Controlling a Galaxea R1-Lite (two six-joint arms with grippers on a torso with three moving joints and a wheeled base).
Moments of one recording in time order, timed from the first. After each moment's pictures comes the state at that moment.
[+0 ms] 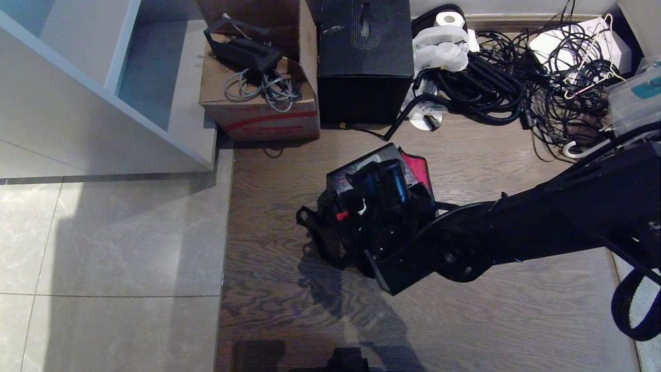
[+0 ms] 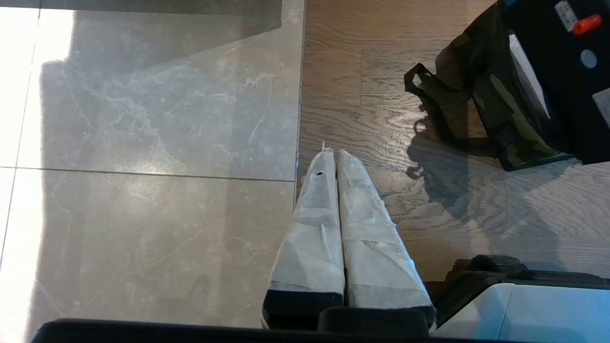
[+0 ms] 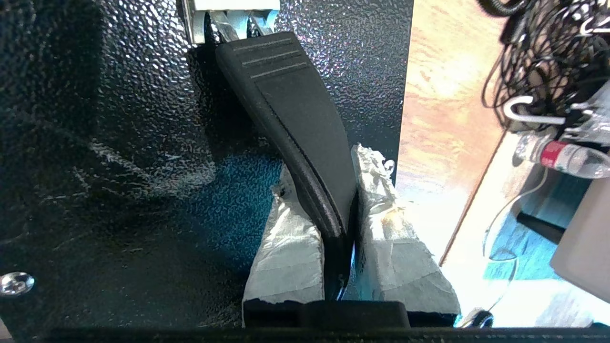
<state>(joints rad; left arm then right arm) 0.00 0.00 0.00 0.00 0.01 -0.01 0.80 2.09 -1.32 -0.37 -1.06 -0.31</state>
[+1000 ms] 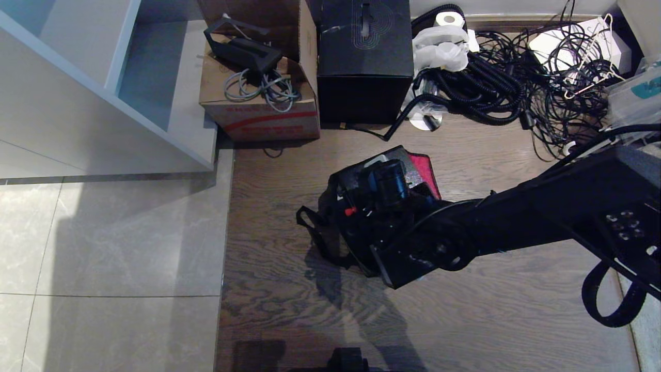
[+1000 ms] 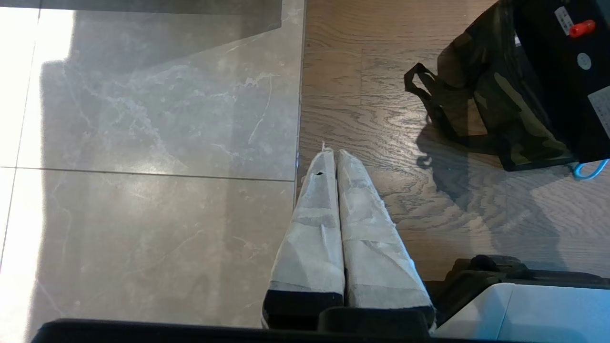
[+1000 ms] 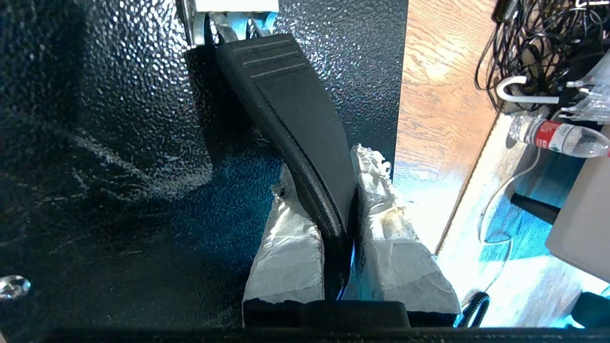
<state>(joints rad) 0.00 0.00 0.00 0.00 0.01 -0.01 0.74 2.15 -1.38 -0.36 -1.08 -0.29</state>
